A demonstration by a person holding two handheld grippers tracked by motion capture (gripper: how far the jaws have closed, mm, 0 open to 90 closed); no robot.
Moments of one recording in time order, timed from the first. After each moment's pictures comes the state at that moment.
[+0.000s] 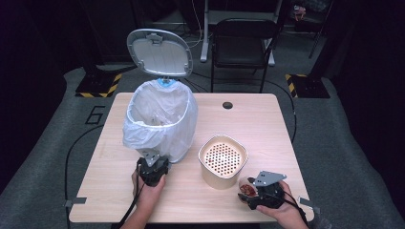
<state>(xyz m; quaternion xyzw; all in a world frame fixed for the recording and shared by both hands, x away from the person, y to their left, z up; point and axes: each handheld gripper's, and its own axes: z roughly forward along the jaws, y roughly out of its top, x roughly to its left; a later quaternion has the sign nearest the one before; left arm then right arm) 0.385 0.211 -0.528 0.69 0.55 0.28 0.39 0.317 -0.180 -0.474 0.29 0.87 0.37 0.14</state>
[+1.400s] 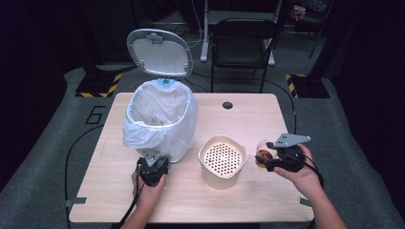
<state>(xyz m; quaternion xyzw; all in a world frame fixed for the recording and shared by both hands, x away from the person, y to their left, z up) 0.385 0.211 -0.527 0.69 0.55 0.28 0.39 0.384 -0.223 -0.389 0.32 0.85 0.37 0.20</state>
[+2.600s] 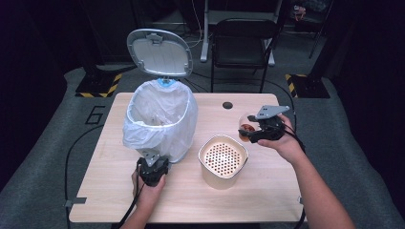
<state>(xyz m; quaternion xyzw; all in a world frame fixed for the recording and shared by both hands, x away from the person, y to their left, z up) 0.385 0.212 -0.527 0.69 0.54 0.28 0.38 0.469 -0.182 -0.369 0.24 0.85 0.41 0.21</state>
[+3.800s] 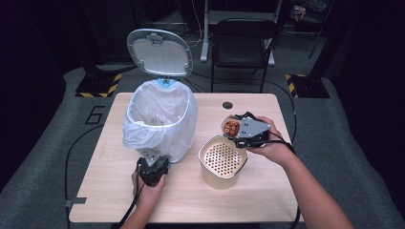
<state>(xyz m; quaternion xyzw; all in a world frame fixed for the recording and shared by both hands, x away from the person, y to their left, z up) 0.385 0.213 -0.527 0.70 0.54 0.28 0.38 0.441 -0.134 -0.366 -0.01 0.84 0.40 0.36</state>
